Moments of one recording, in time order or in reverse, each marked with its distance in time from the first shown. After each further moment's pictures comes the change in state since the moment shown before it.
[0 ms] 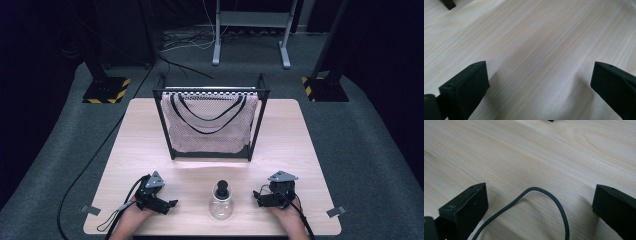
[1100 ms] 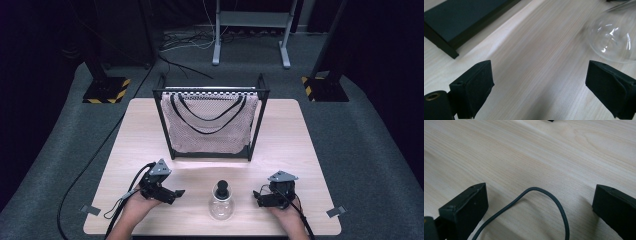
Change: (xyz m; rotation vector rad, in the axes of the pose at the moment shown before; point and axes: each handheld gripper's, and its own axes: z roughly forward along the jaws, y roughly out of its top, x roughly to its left) left arm -0.010 0.059 -0.027 -0.045 -0.047 0.047; right arm 0.000 0.000 0.000 0.000 0.000 0.000
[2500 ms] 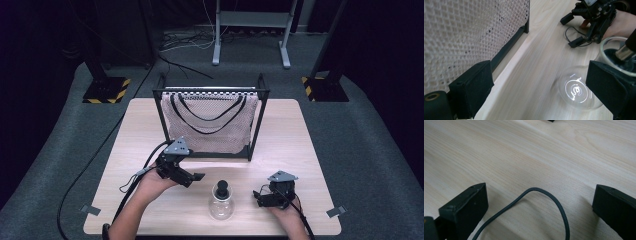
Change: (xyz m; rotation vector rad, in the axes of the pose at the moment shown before) left arm -0.017 0.094 -0.010 -0.105 -0.126 0.141; right arm 0.000 0.000 0.000 0.000 0.002 -0.002
